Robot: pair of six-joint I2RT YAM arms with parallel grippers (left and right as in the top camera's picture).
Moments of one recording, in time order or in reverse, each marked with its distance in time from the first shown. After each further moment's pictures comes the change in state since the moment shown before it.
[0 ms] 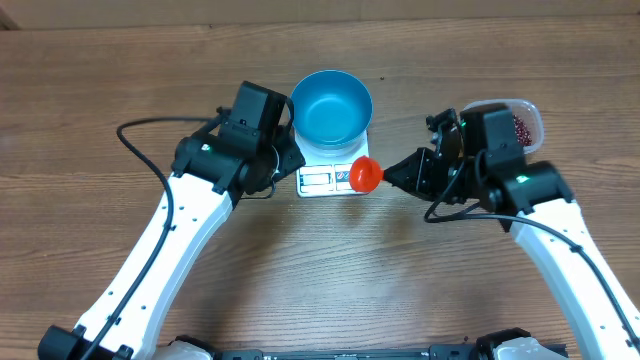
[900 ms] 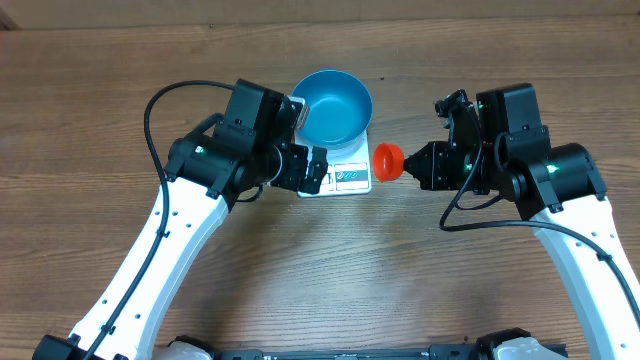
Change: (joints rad) left arm -0.001 -0.016 0.016 -0.030 0.170 0.674; right arm -0.002 0.000 0.200 -0.234 0.163 -0.254
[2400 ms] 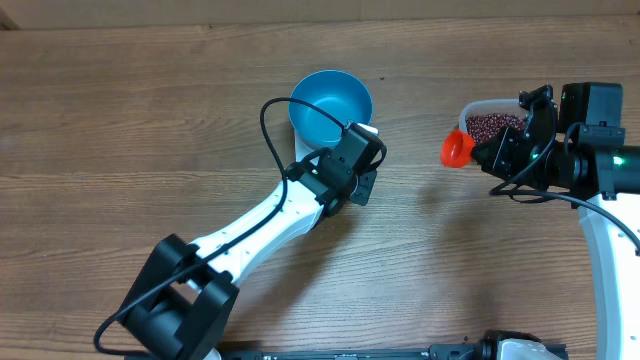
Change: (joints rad) left arm -0.306 0.322 -0.184 0.561 -0.340 -0.117; right arm -0.341 0.000 0.000 -0.056 0.016 -0.016
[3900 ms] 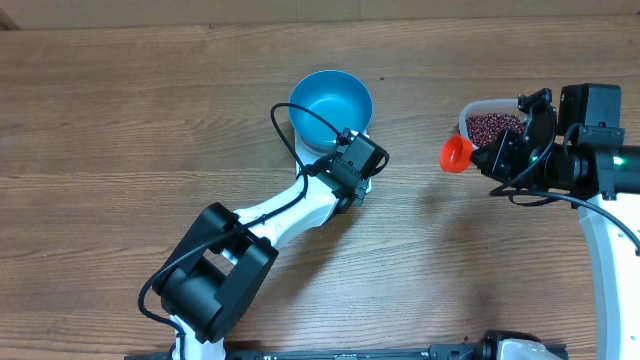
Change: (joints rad) left arm 0.000 0.166 0.000 0.060 -0.161 -0.039; right arm 0.000 0.000 0.000 -0.032 0.000 0.001
